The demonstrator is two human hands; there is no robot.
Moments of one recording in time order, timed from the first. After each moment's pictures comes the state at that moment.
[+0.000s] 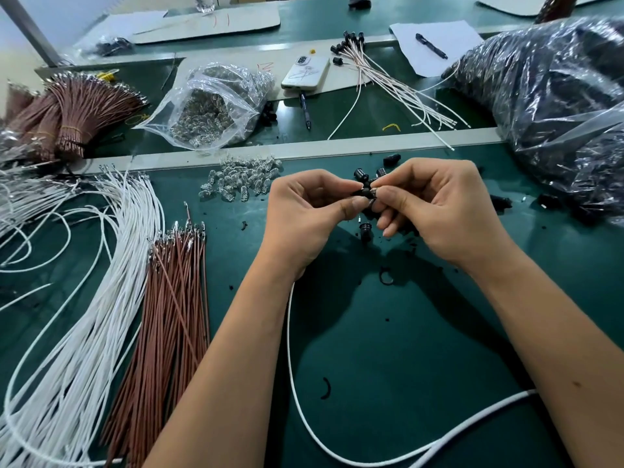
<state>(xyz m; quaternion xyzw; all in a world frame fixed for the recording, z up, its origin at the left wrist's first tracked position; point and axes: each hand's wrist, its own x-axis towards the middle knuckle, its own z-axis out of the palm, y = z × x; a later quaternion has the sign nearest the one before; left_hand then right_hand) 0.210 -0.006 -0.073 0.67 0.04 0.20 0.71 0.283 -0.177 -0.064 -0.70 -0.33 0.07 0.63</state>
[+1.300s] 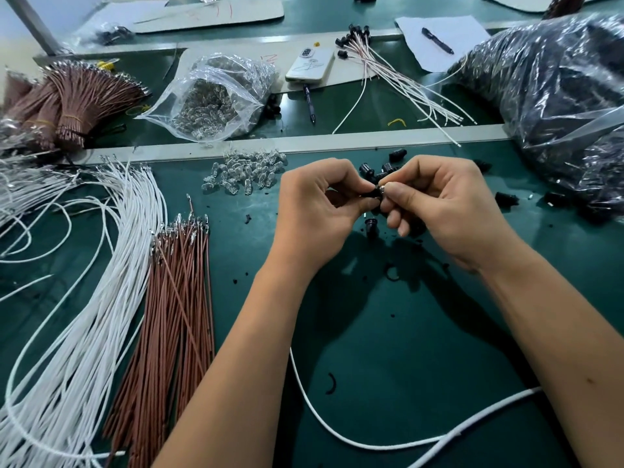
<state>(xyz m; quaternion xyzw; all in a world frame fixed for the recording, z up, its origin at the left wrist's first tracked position) 0.210 -0.011 -0.070 0.79 0.02 0.27 0.55 0.280 -0.173 -0.062 -0.69 -0.27 0.13 0.66</state>
